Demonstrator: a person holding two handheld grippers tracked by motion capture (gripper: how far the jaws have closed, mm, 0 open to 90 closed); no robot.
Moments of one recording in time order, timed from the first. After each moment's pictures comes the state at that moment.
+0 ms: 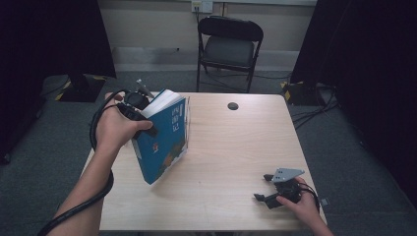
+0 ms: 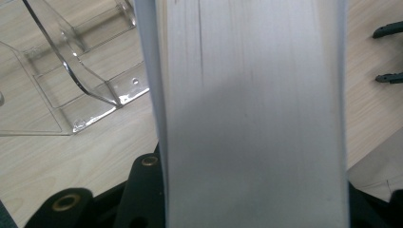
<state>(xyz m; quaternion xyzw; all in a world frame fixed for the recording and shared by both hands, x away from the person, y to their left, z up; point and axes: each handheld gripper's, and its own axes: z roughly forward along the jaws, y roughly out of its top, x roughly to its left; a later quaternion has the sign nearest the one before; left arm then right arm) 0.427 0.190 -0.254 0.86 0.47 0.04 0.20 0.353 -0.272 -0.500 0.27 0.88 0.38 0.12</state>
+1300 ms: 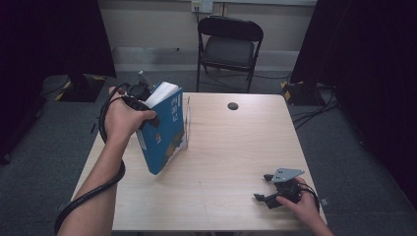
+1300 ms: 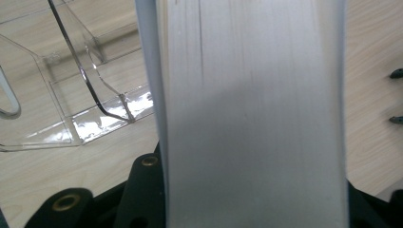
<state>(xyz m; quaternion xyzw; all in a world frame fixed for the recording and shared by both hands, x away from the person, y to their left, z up) 0.456 0.188 -0.260 0.82 0.52 0.05 0.21 0.353 -0.272 -0.500 0.27 0.88 0.38 0.11</state>
